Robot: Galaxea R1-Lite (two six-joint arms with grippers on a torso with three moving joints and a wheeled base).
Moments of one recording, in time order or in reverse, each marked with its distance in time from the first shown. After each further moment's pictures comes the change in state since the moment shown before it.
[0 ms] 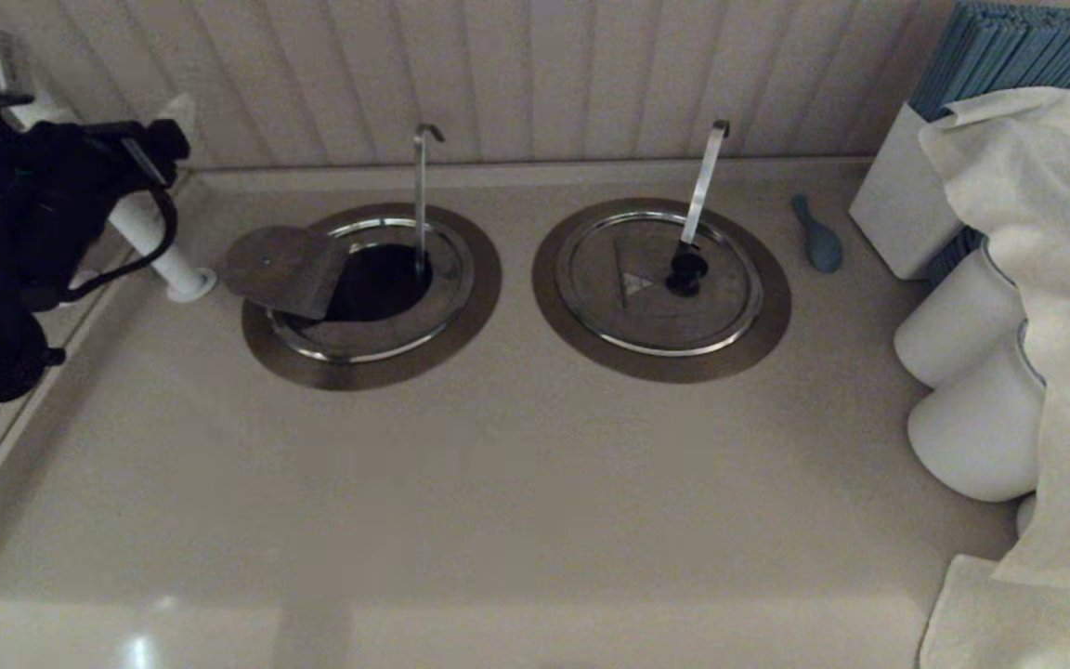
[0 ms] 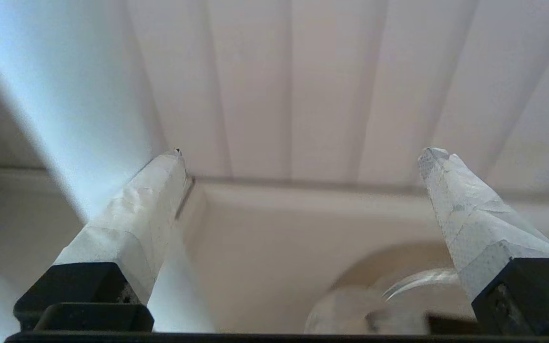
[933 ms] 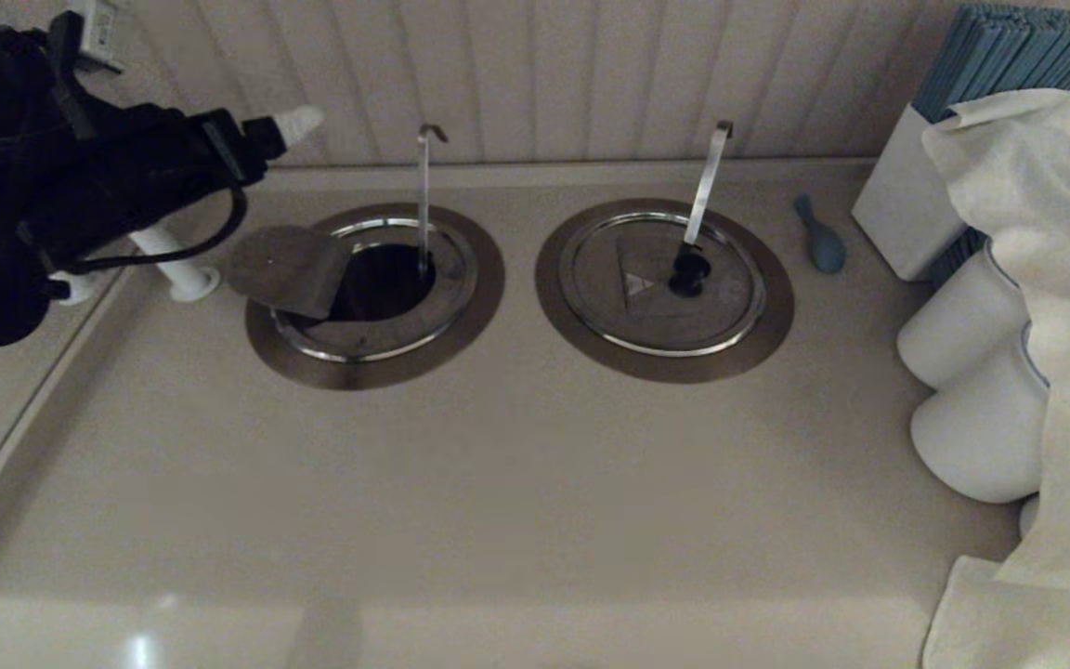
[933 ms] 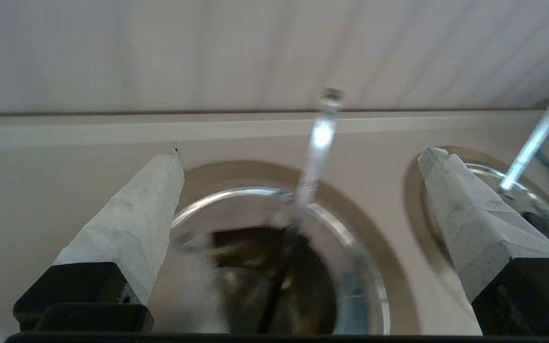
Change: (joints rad) left arm -0.158 -0.012 -0.175 0.419 -0.400 -0.163; right arm 0.000 0.000 0.000 0.000 0.000 0.000
